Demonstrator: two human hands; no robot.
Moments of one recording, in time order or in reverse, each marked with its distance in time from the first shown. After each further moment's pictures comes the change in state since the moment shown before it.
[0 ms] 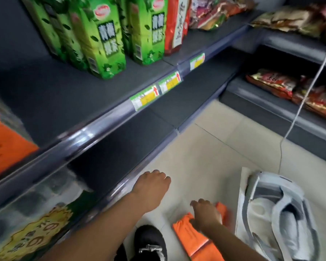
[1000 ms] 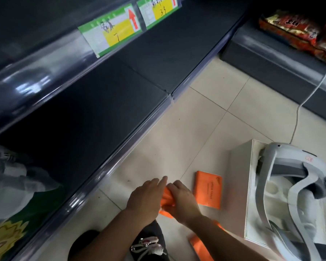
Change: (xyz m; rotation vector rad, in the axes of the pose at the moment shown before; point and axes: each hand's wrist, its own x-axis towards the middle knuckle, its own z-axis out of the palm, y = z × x) left_hand 0.033 0.022 0.131 -0.428 -0.211 -0.111; right_hand 0.073 -0.023 0.087 0.429 0.212 -0.216
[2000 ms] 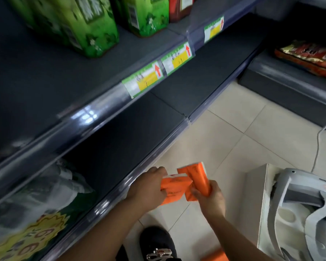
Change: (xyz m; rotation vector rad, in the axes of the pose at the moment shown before) left_hand -0.026 -0.006 -0.099 -0.167 0.203 -0.167; right_hand 0.013 -0.007 -0.061 0.552 0.383 0.453
